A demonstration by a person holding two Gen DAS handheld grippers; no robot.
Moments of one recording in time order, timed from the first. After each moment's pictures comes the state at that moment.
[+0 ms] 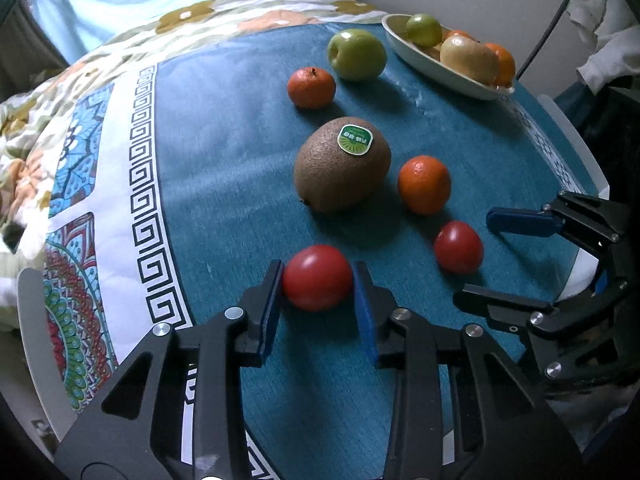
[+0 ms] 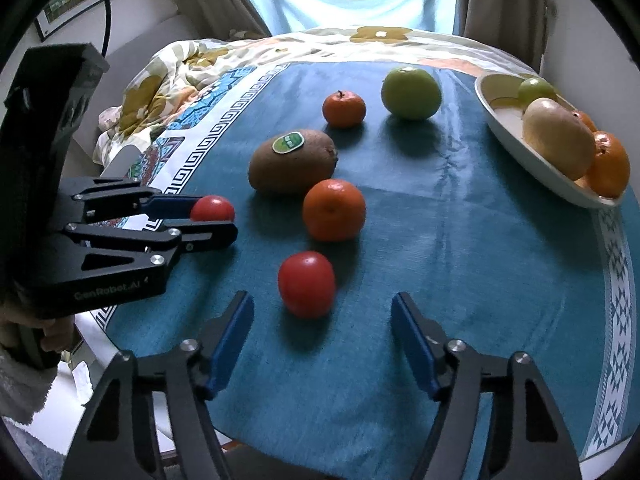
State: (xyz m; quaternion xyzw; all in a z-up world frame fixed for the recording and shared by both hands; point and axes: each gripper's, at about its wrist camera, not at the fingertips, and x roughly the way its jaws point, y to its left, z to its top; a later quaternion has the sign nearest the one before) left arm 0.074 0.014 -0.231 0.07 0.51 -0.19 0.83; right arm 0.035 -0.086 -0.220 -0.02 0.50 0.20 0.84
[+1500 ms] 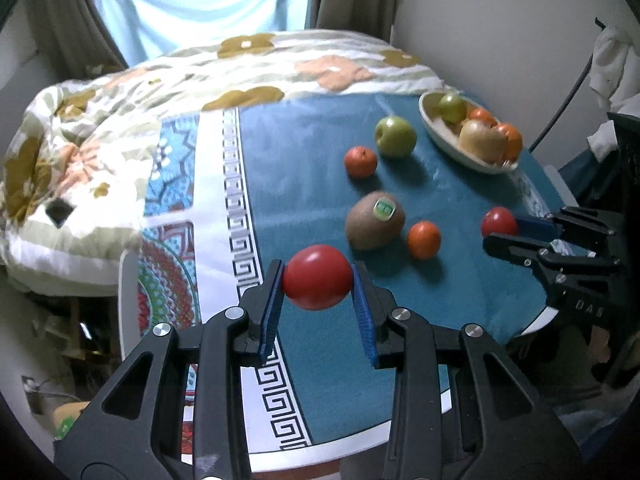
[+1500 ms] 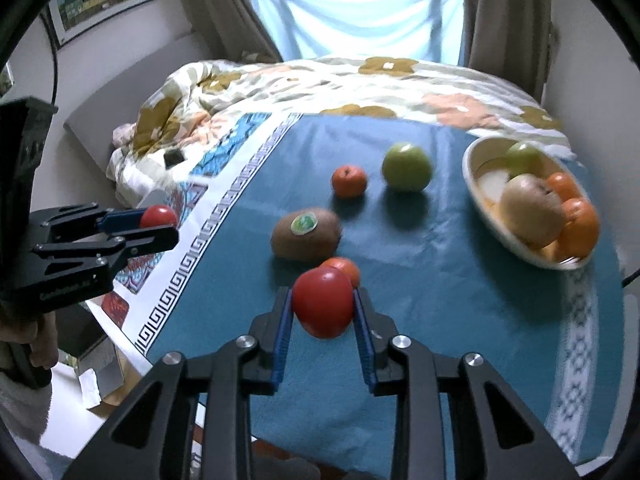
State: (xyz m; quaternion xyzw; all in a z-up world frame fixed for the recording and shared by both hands) left arm 0.040 0.050 -0.143 0.03 0.46 -0.11 0.88; right arm 0.040 -0.099 -0.145 -0.02 0.46 0.21 0.86
